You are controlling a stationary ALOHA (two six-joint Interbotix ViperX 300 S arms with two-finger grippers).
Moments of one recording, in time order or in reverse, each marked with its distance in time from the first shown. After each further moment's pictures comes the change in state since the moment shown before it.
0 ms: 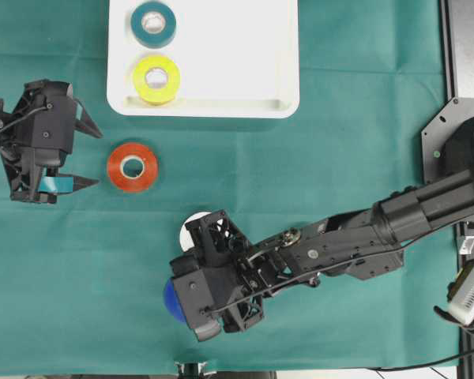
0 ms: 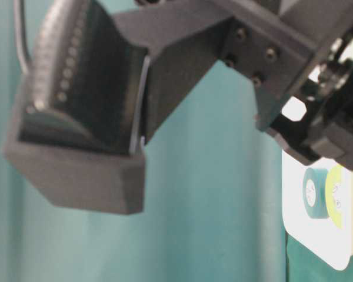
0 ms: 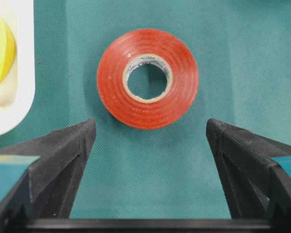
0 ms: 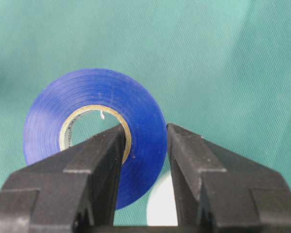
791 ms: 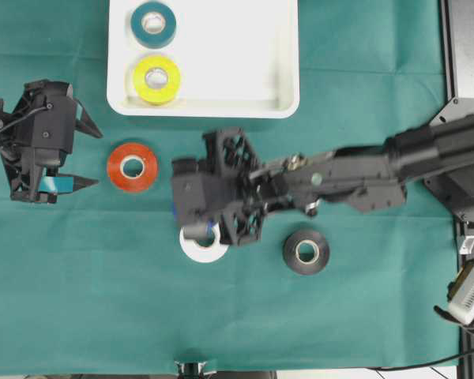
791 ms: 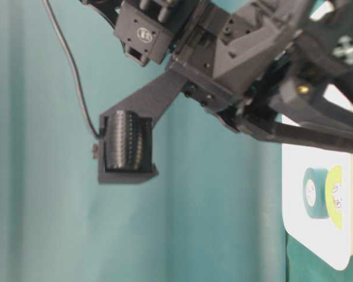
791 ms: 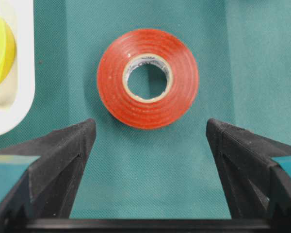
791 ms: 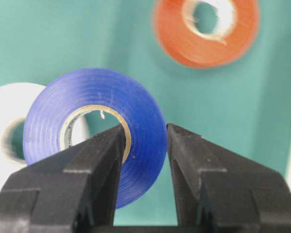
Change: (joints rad) left arm 0.000 0.000 -0.002 0.000 0.000 0.000; right arm -0.221 -0.121 0.091 -0.069 0.156 -0.002
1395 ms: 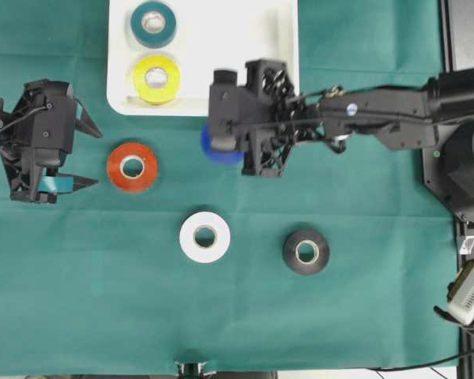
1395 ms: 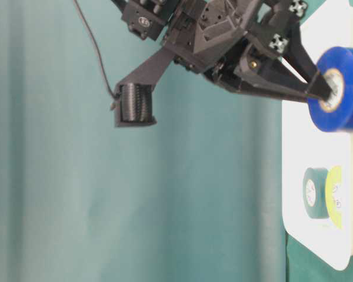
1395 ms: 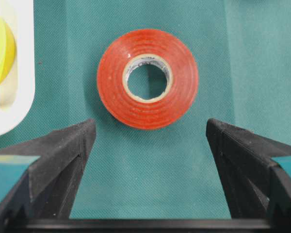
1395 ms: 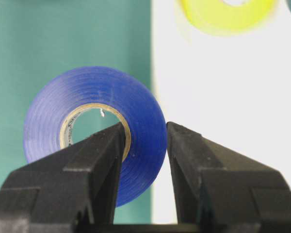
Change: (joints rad) left arm 0.000 0.000 0.000 -0.002 0.000 -0.002; right arm -0.212 -0.141 0.169 -0.011 -0.020 0.002
